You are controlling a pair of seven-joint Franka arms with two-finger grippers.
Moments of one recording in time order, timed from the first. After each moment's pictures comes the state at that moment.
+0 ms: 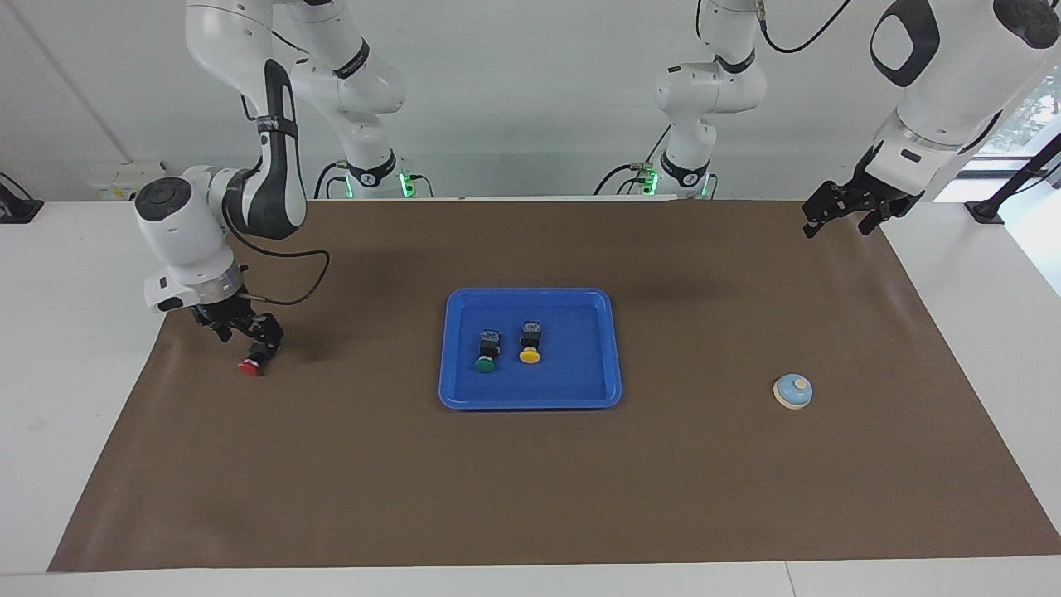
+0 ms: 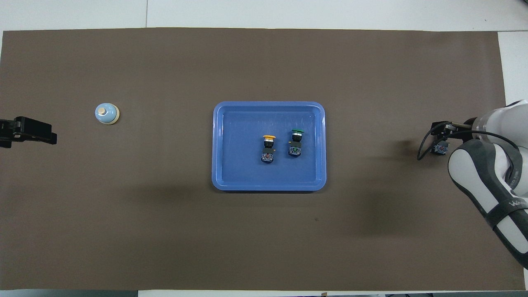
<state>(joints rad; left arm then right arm) -0.05 -0.04 0.06 -1.69 -0.02 1.59 0.02 -0.19 0.15 -0.01 -2.18 -0.07 2.45 0.15</state>
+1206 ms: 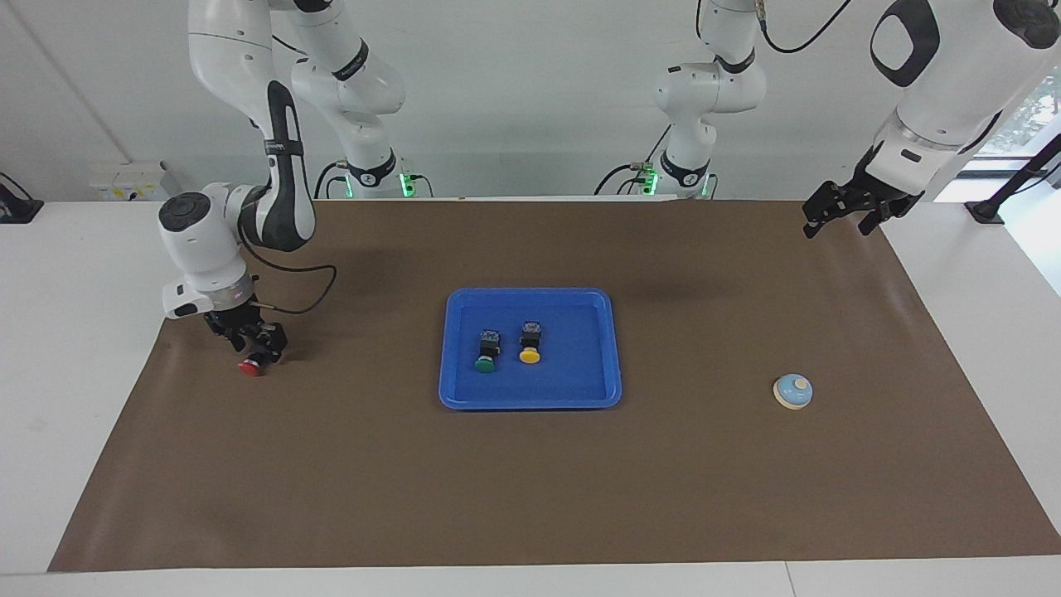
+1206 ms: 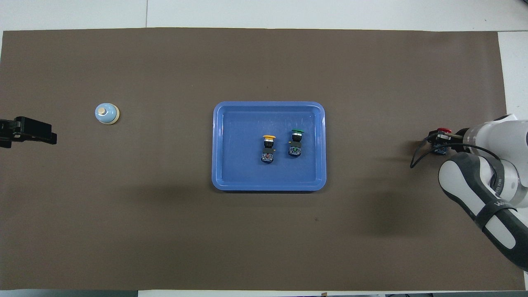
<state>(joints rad) -0.05 -0.04 0.06 -1.69 -0.02 1.59 0.02 -0.22 0.19 -0.01 -2.25 -0.07 2.59 0.15</state>
